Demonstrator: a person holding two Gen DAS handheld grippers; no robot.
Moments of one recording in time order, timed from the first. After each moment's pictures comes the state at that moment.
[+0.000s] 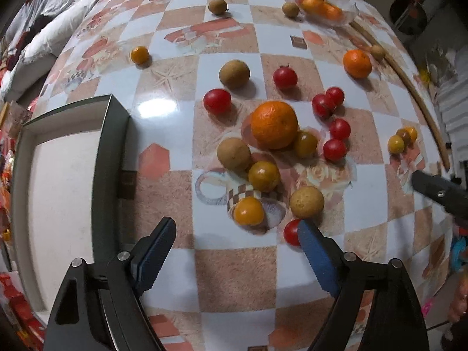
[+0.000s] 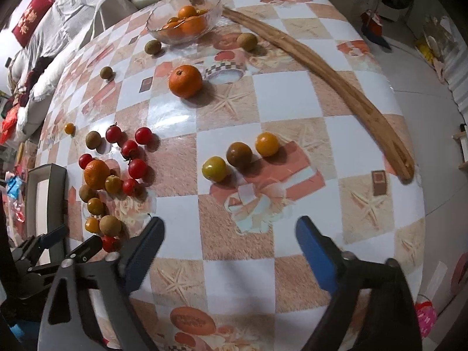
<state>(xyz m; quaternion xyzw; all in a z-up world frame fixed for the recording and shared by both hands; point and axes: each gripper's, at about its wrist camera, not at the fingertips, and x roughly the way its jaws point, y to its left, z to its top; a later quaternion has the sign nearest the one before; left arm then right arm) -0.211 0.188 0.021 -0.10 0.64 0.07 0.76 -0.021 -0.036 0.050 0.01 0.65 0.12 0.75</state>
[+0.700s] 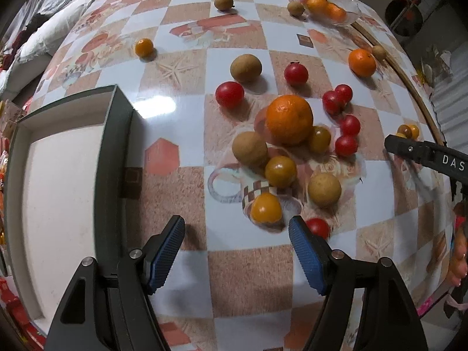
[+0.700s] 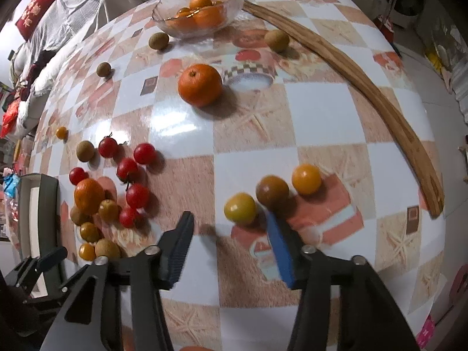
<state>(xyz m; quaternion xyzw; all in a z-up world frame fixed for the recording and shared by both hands) -0.219 0.209 0.012 -0.11 0.64 0.06 0.76 0.008 -0.003 0.024 -0.01 0.64 0.12 0.76</state>
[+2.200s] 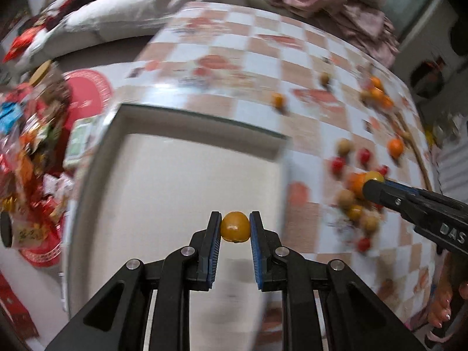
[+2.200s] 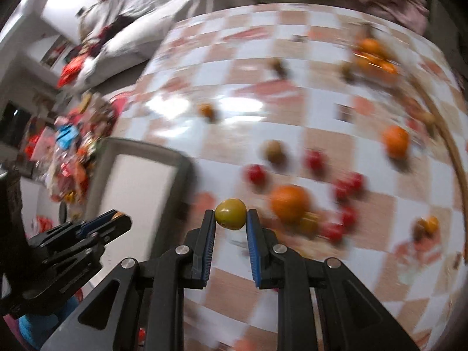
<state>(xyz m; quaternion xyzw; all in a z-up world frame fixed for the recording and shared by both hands) -0.274 0.354 0.075 -0.18 0.57 0.14 0.79 -0.039 0.164 0.085 -0.03 0.62 0.31 0.72</state>
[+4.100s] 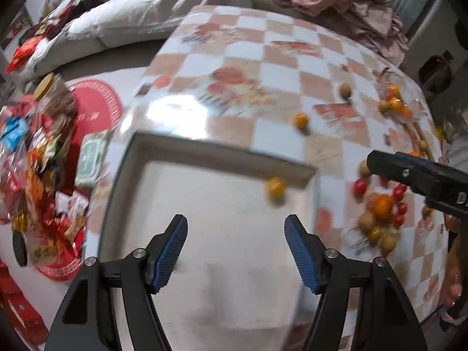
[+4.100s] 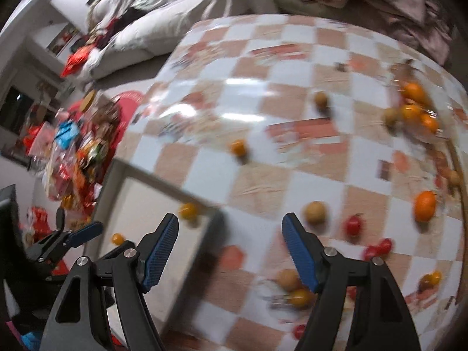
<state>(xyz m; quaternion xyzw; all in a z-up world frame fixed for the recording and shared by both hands) -0.236 0.370 0.080 -0.15 0.58 0.14 0.79 0.003 0.213 0.086 -0.06 0.61 0.31 0.73</state>
